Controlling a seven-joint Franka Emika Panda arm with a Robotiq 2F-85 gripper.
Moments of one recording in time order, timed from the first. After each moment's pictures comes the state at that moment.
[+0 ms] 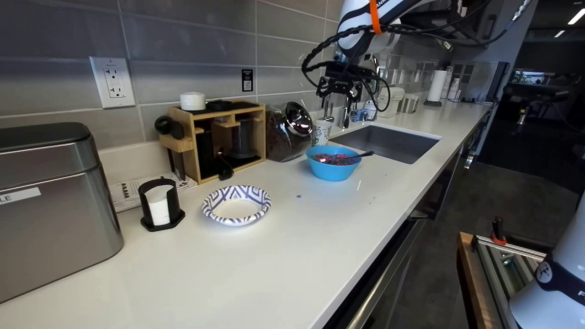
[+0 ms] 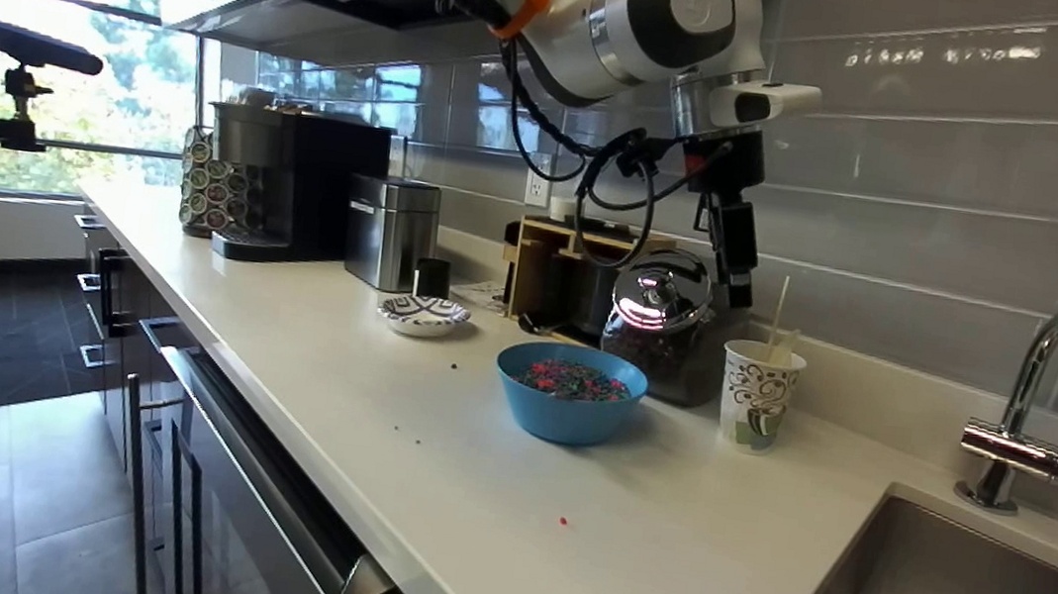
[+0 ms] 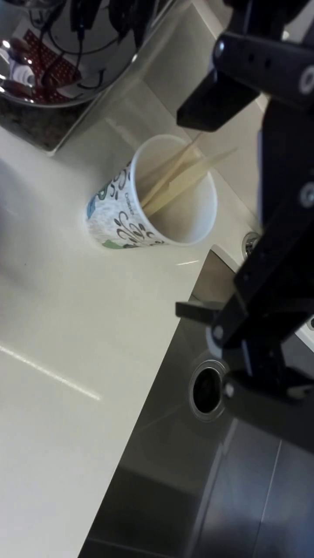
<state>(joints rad) -0.31 0.19 -0.25 -1.88 -0.14 2.37 0.79</state>
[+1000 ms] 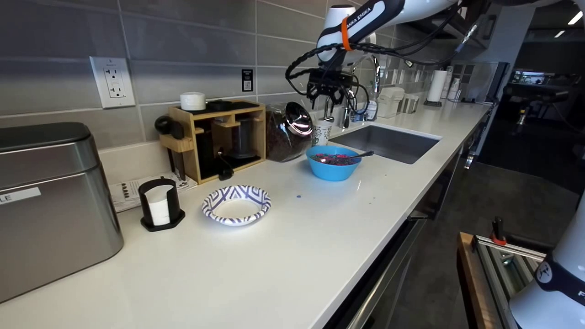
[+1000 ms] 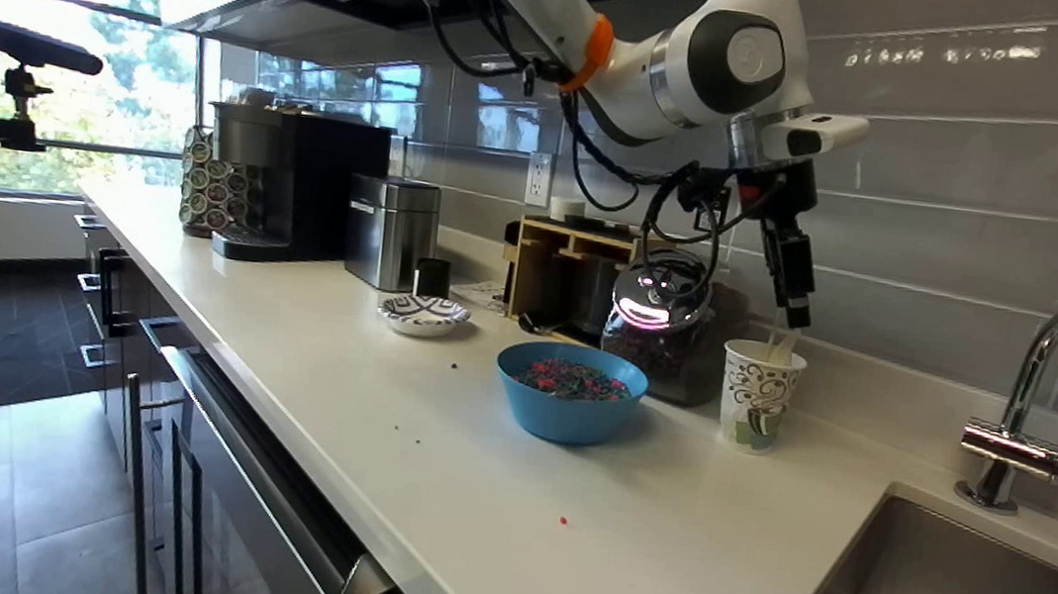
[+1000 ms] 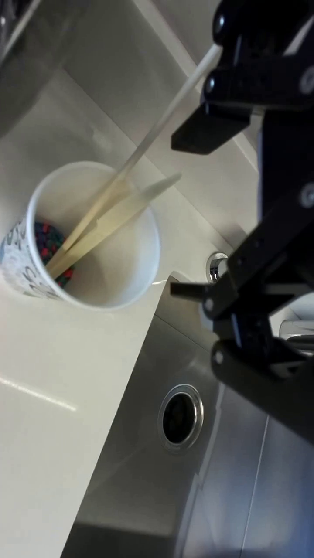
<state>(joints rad) -0.30 0.45 -0.30 -1.58 -0.08 2.37 0.80</state>
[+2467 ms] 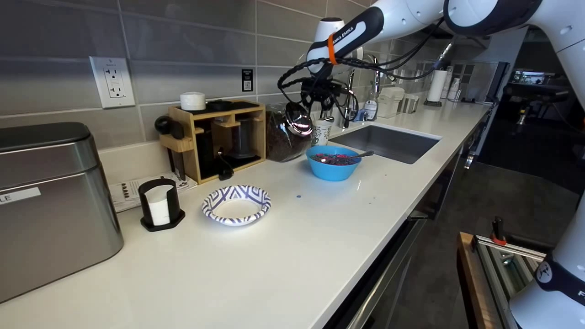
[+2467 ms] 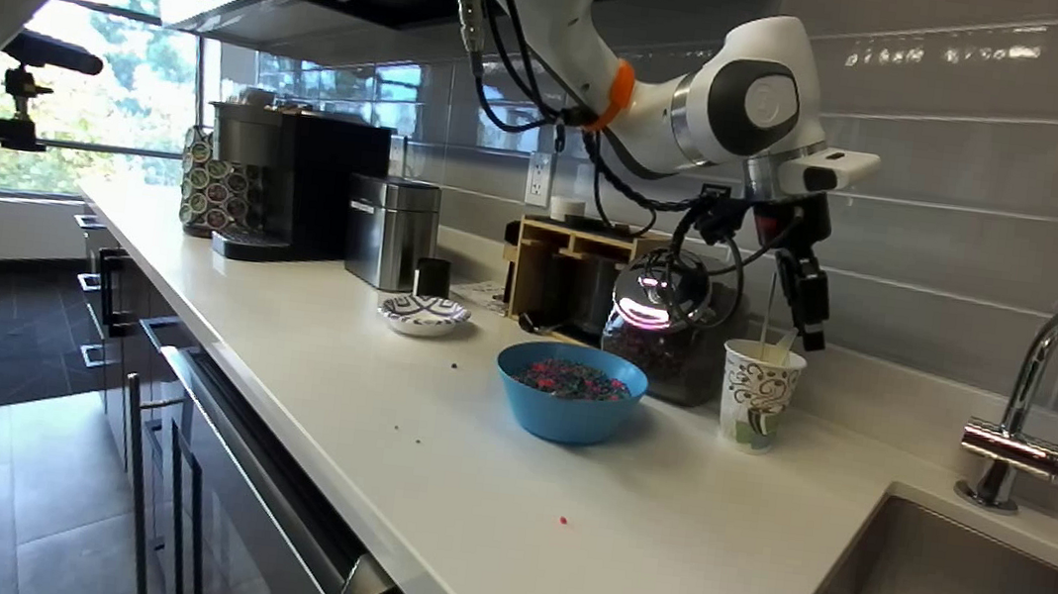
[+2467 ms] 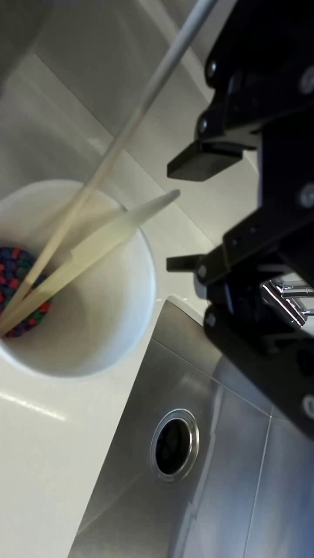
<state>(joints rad) -0.31 0.61 -0.31 -1.41 -0.04 2.37 0.78</state>
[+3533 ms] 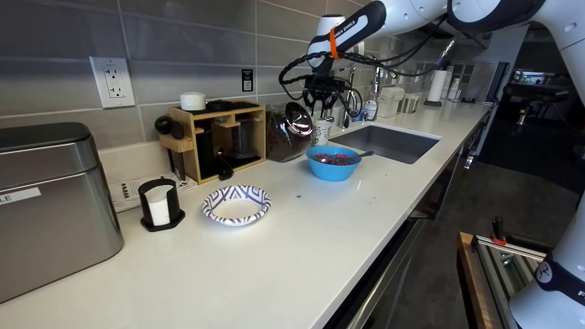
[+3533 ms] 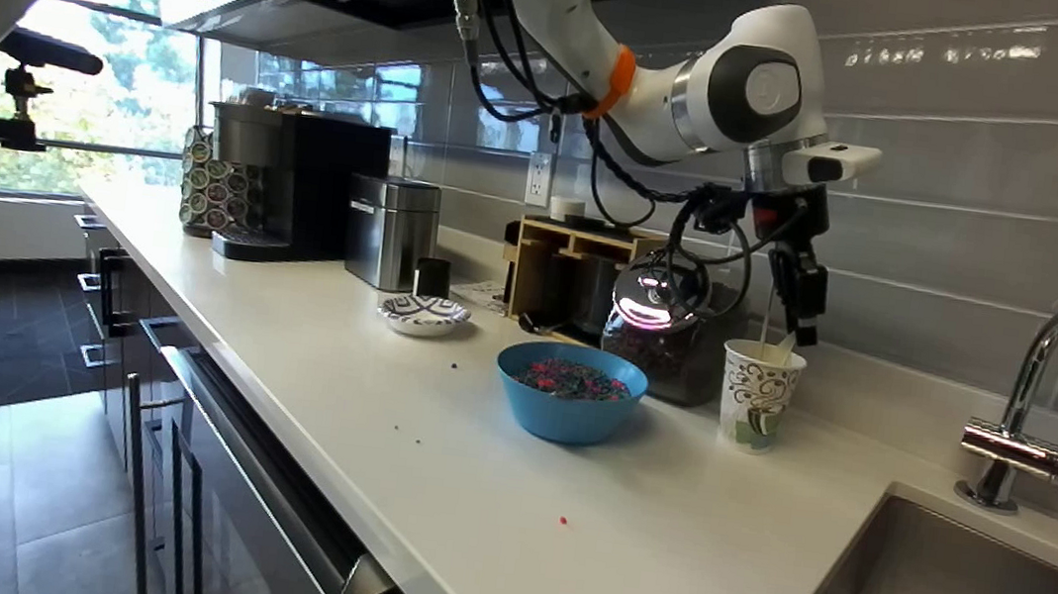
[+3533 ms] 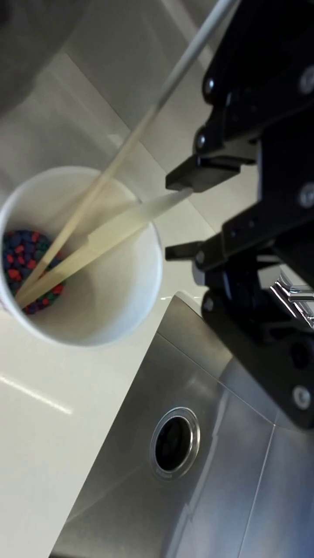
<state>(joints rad) -0.31 0.59 -0.31 -1.41 -0.02 2.30 0.69</state>
